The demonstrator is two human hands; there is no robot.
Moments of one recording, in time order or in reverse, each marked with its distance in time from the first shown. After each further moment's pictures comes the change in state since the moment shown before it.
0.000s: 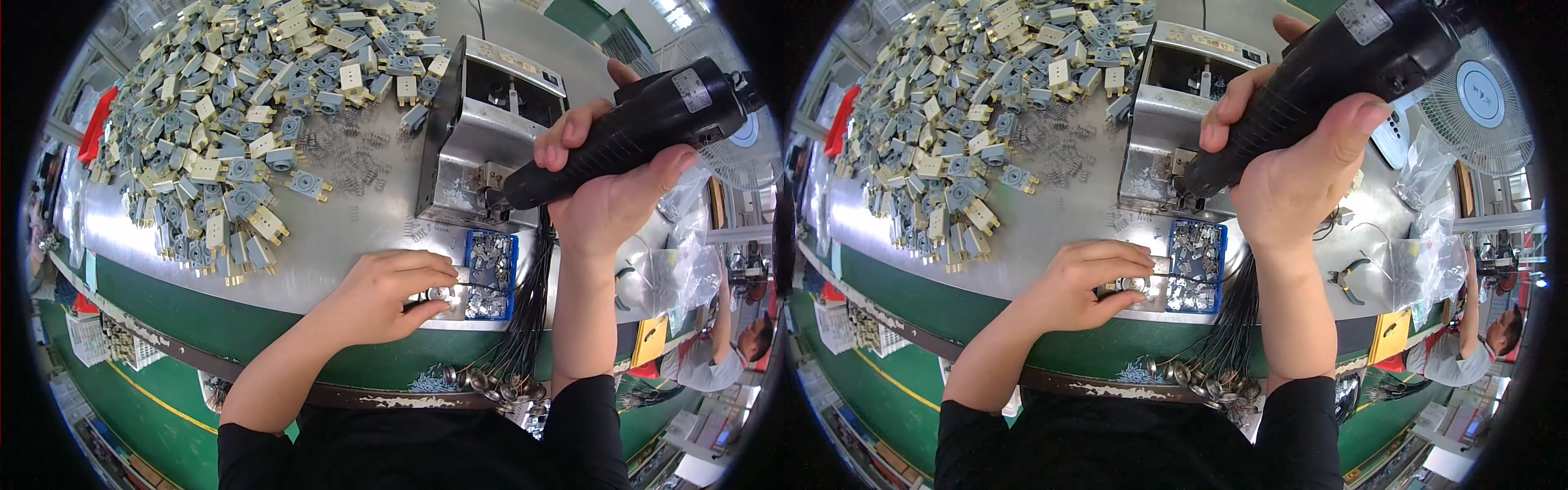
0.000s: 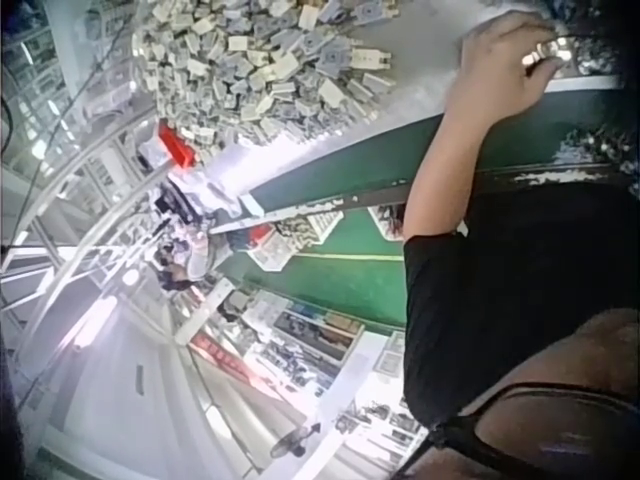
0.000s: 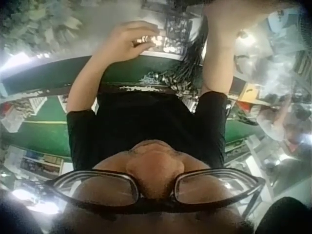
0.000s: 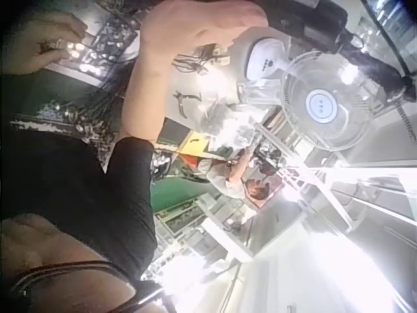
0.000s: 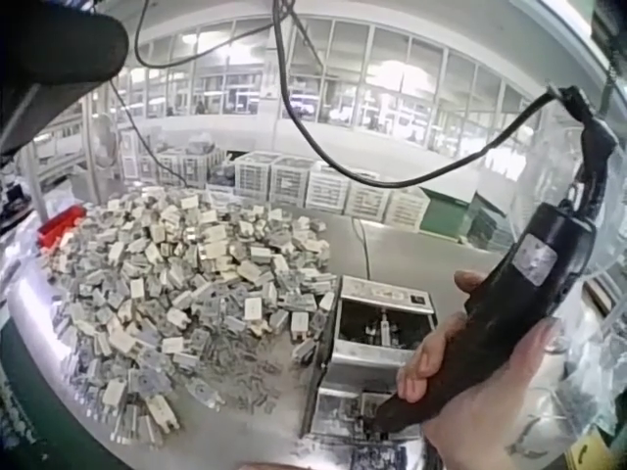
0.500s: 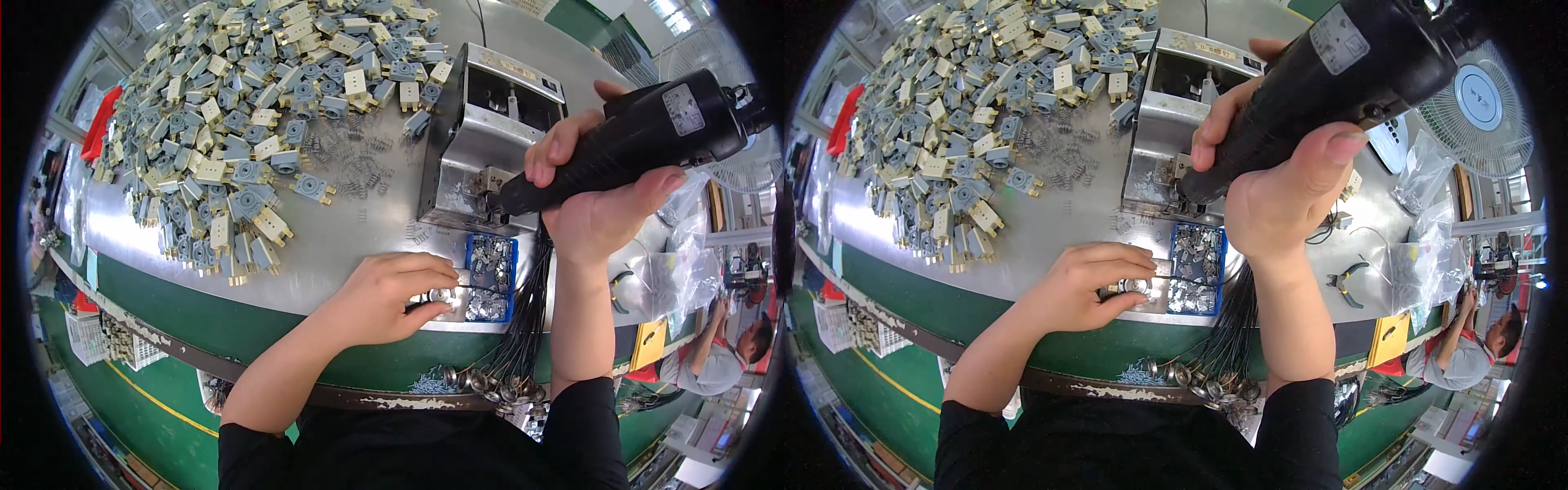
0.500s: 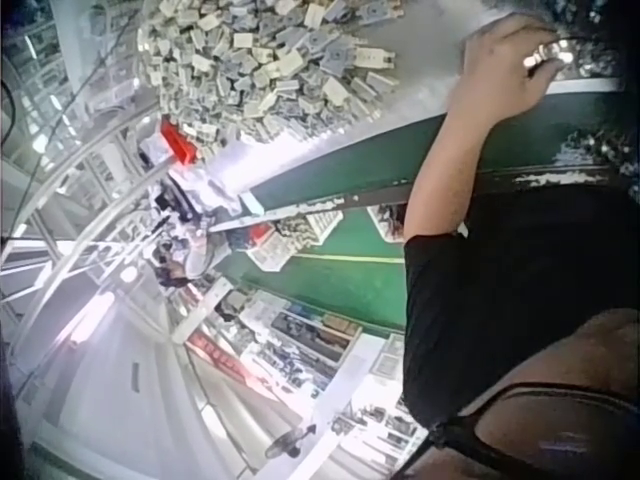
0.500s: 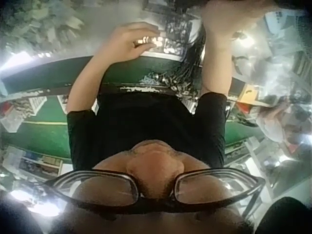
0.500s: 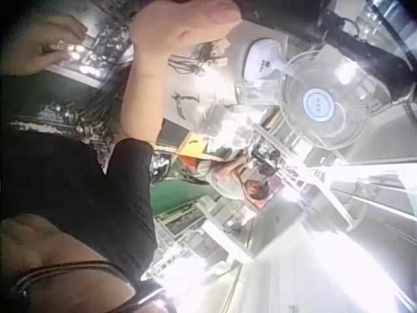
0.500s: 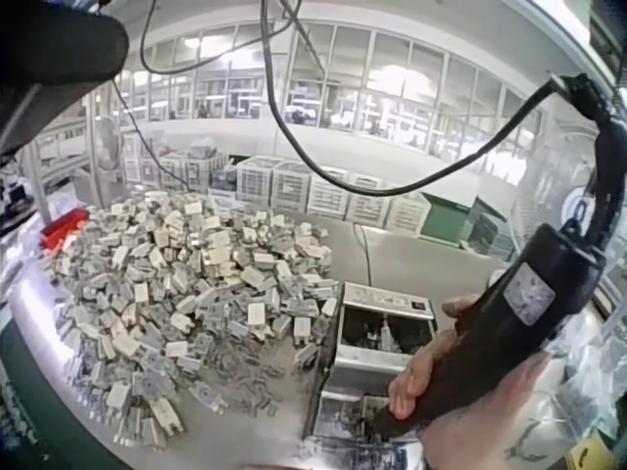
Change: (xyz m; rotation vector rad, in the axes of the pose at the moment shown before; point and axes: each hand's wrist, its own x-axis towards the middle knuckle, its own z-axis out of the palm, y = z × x) left_hand -0.001 -0.001 0.002 -0.013 0.014 0.008; right_hand -0.010 -0.006 0.009 -0.108 -0.074 -0.035
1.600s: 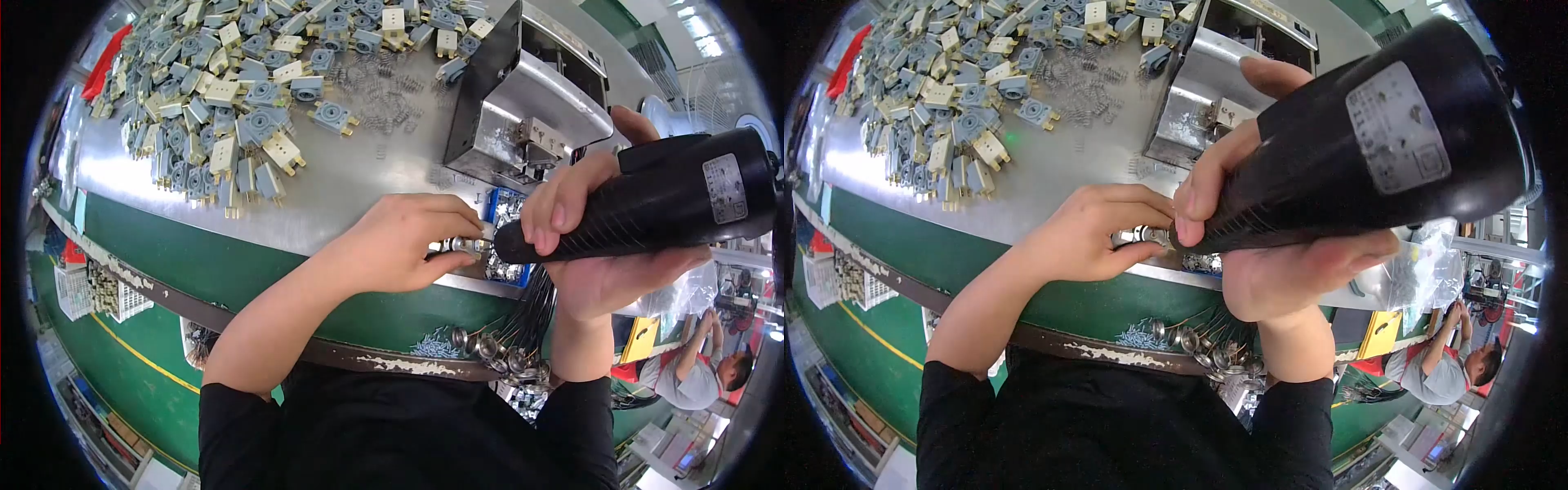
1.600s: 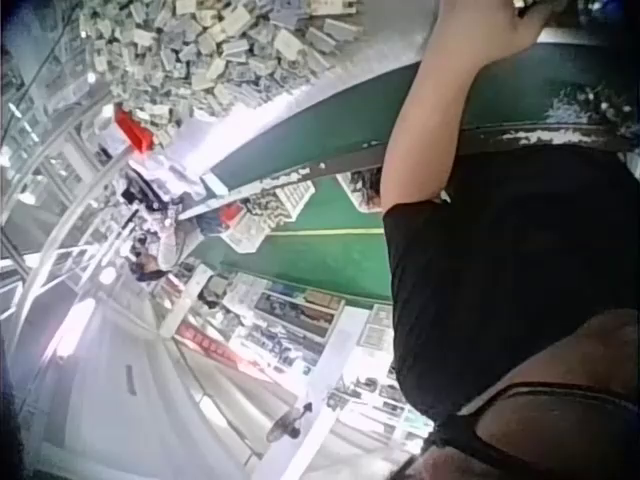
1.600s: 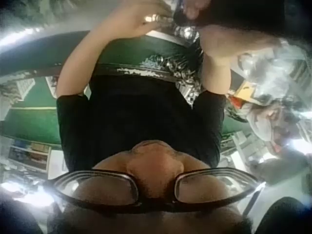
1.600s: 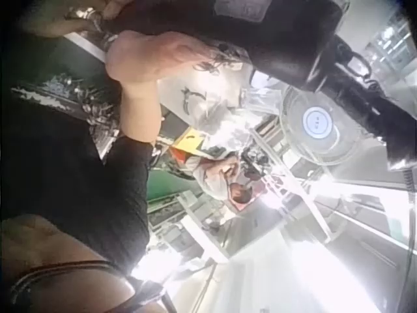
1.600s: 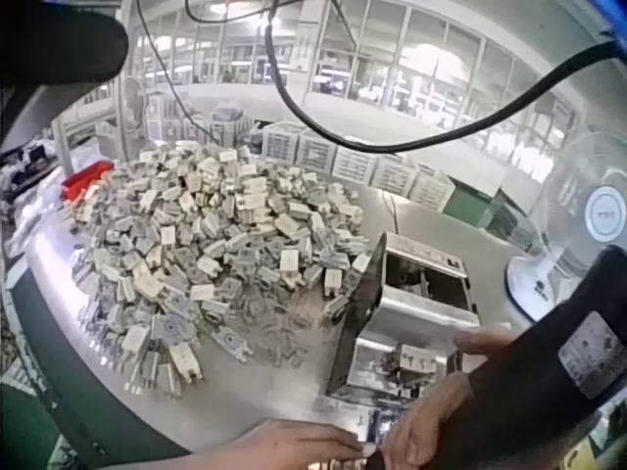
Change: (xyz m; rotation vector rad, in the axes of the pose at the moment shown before) left_hand -0.004 -0.007 0.000 0.014 0.006 0.010; right_hand -0.065 -0.020 0.012 0.238 -0.277 0.243
